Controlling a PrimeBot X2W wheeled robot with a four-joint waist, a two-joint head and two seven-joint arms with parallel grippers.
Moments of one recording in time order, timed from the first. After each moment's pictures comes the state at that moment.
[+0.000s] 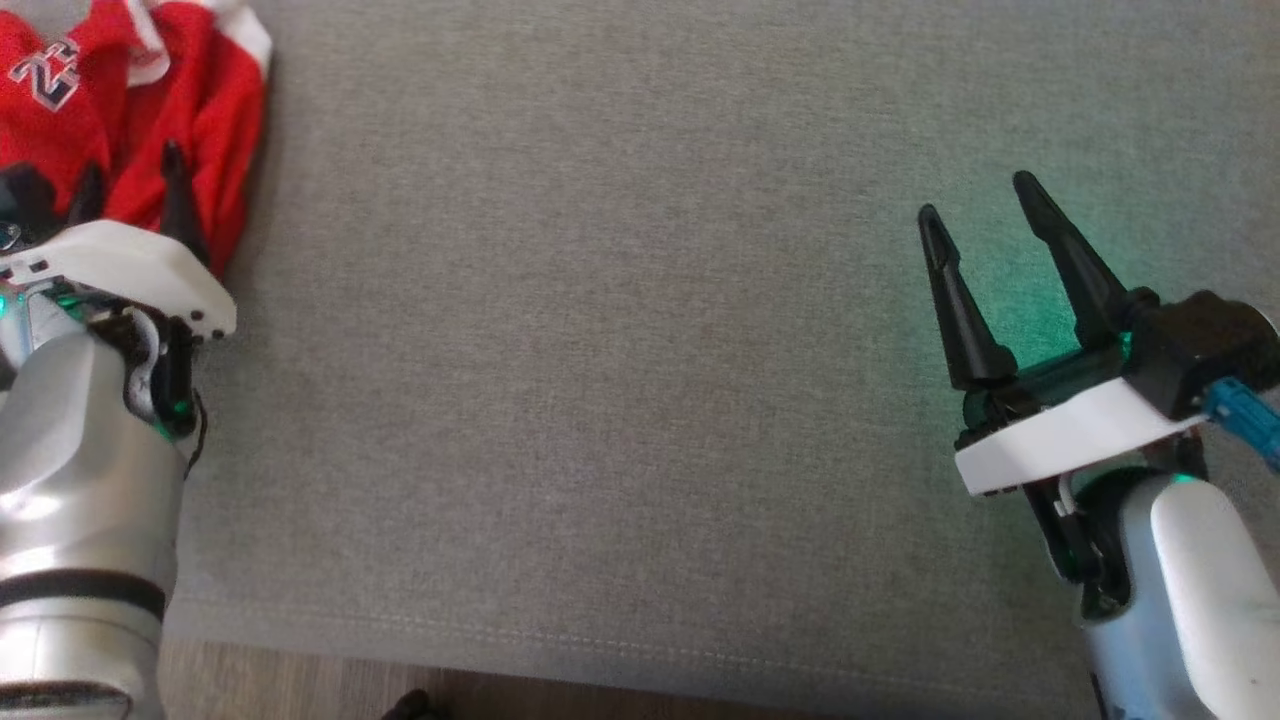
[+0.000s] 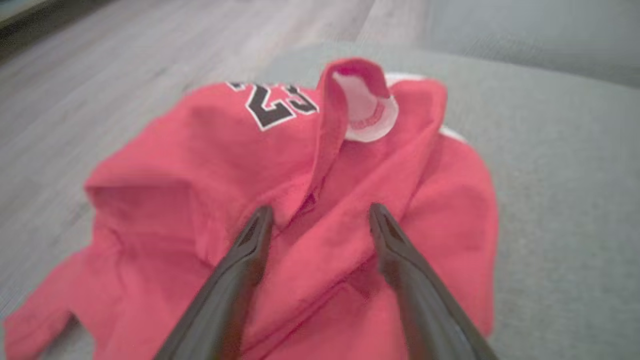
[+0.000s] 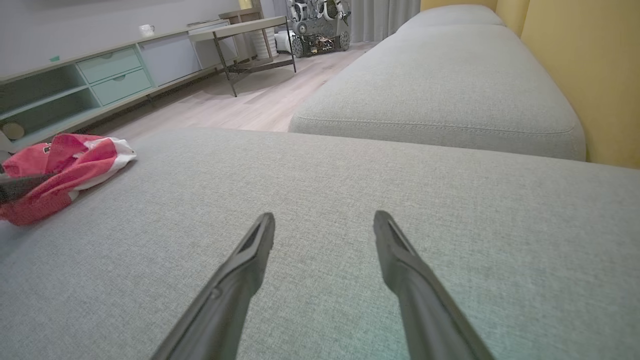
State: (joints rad) left arm -0.76 0.25 -0.12 0.91 -0.39 0.00 -0.21; right arm -0.21 -0.14 0.16 -0.13 0.13 0.13 0.08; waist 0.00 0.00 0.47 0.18
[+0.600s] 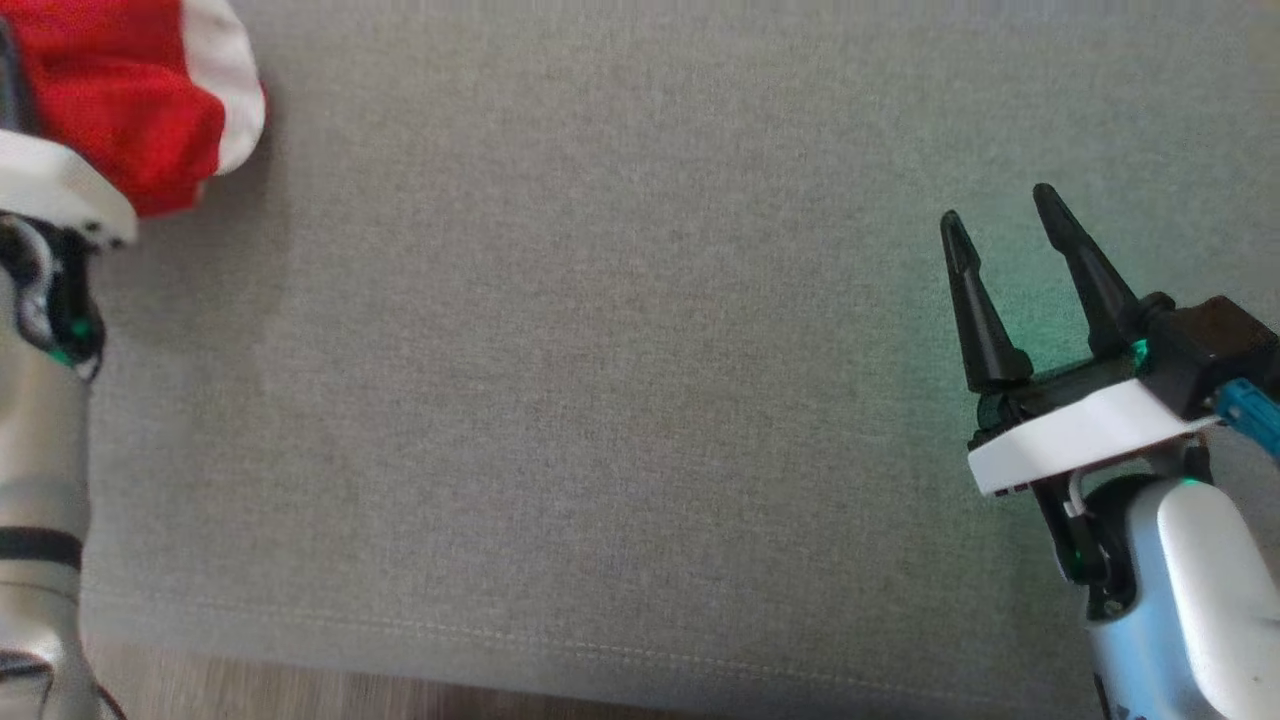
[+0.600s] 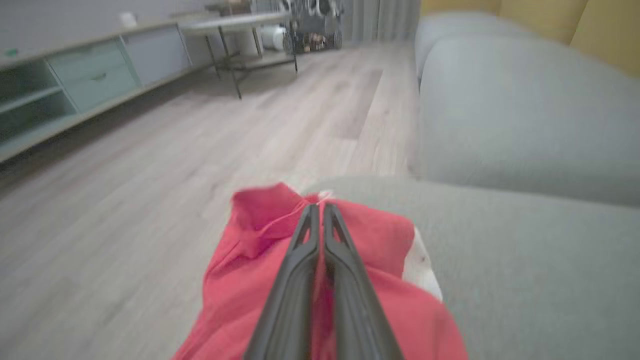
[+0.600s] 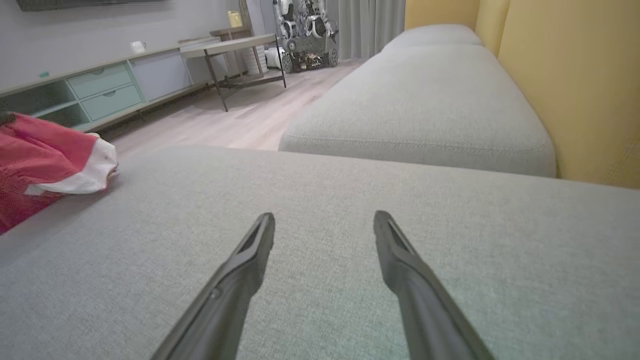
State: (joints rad) left arm -0.86 0.34 -0.09 0.86 -0.33 0.00 -0.25; right arm -0.21 -0.13 0.13 -0.08 0.16 0.13 0.06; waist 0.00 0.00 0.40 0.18
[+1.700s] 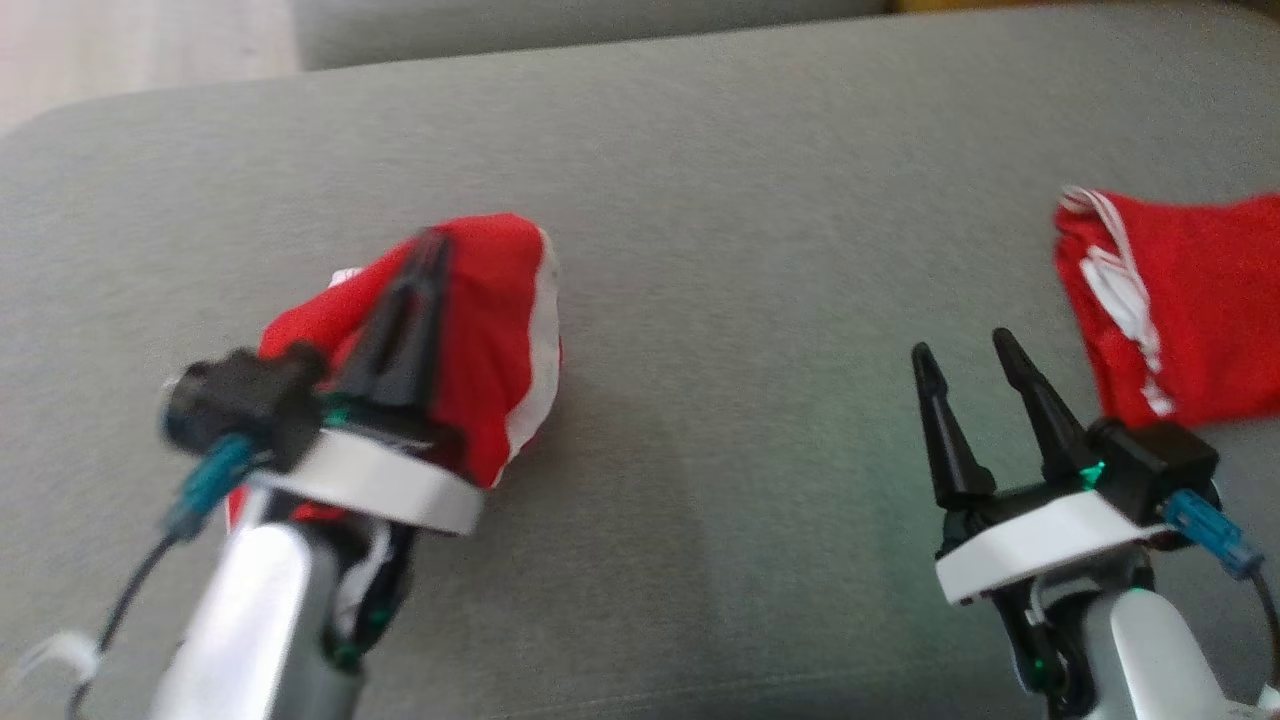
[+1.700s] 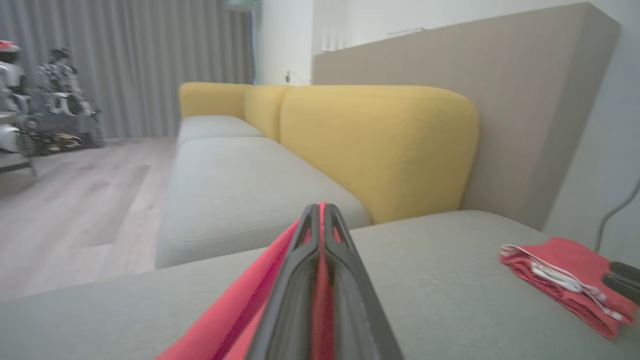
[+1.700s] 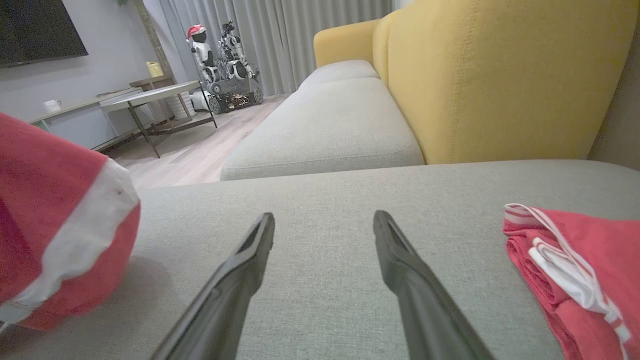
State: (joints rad) left arm -0.20 0.19 -0.30 -0.12 -0.27 0.01 -0.09; right arm -0.03 -0.05 0.12 -0.03 0.20 0.13 0.03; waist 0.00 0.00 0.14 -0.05
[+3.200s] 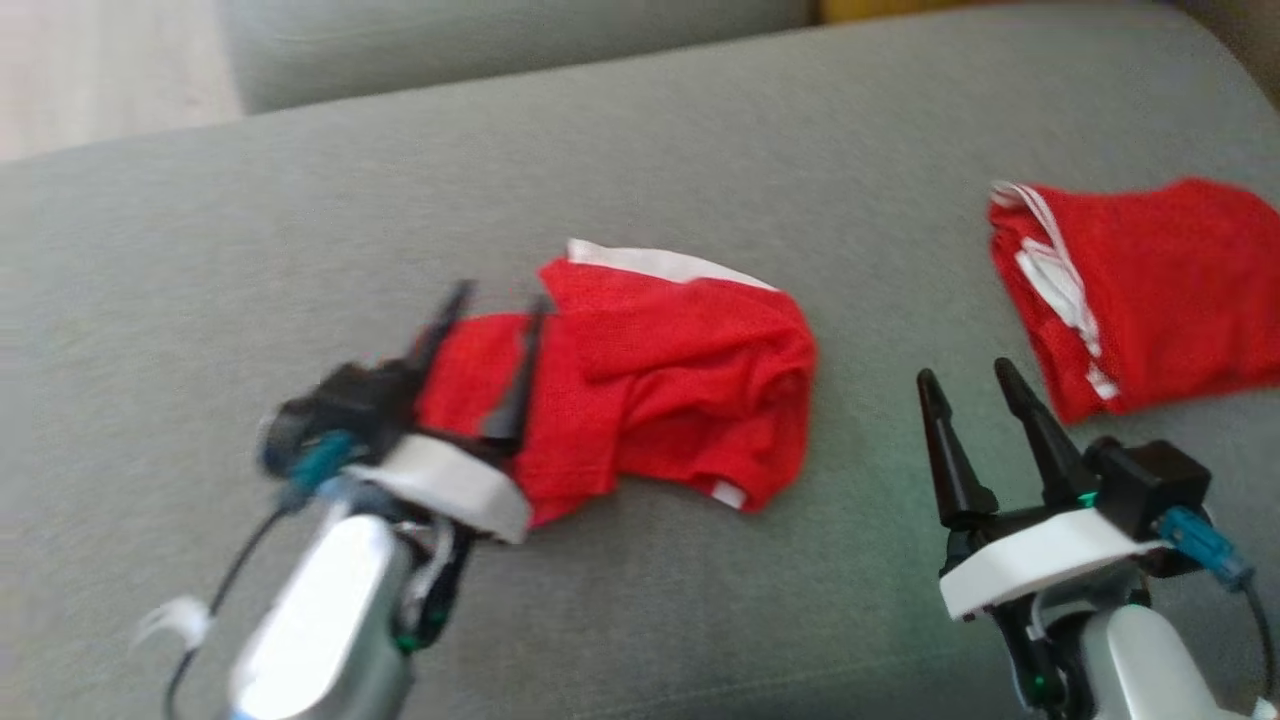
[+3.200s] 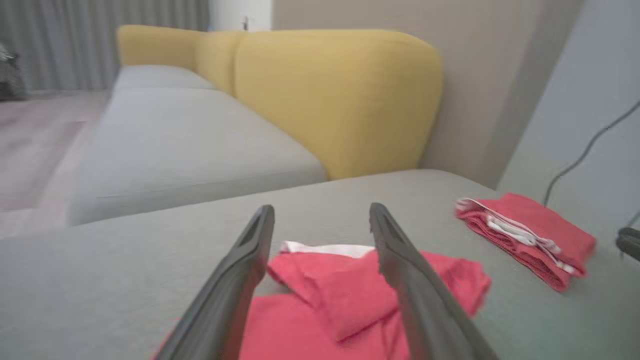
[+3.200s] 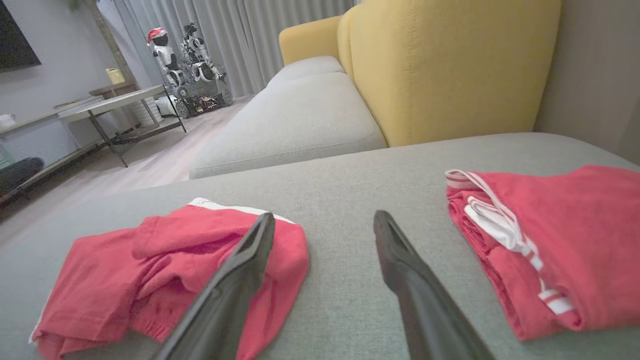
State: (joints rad) left arm -0.33 0.13 -0.48 0.28 -0.35 0.02 -0.25; right arm -0.02 -0.05 0.10 0.05 0.21 0.13 -0.01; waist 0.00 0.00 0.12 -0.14
